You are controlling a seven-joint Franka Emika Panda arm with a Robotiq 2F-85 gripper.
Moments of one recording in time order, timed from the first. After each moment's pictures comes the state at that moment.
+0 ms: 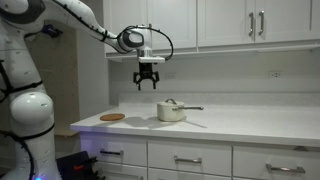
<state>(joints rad) 0.13 -0.27 -0.18 -2.13 -0.06 1.92 -1.40</state>
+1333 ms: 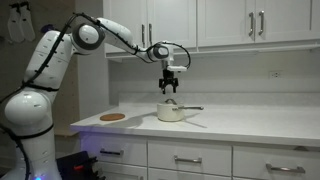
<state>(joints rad) 0.00 0.36 0.00 -1.45 -0.03 1.85 -1.55</state>
